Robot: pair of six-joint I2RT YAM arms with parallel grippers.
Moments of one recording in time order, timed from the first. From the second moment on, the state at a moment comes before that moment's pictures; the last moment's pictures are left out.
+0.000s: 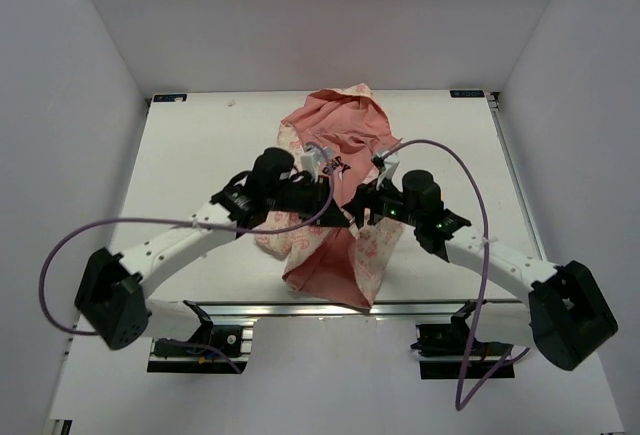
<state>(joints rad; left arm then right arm) -0.73 1.29 0.97 -0.16 0.61 -0.63 0.63 1.19 0.61 0.27 -0.37 0.31</state>
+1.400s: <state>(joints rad) -0.70 1.26 1.22 -0.24 0.51 -0.32 0.30 1.73 1.14 0.33 -1.01 -0.04</state>
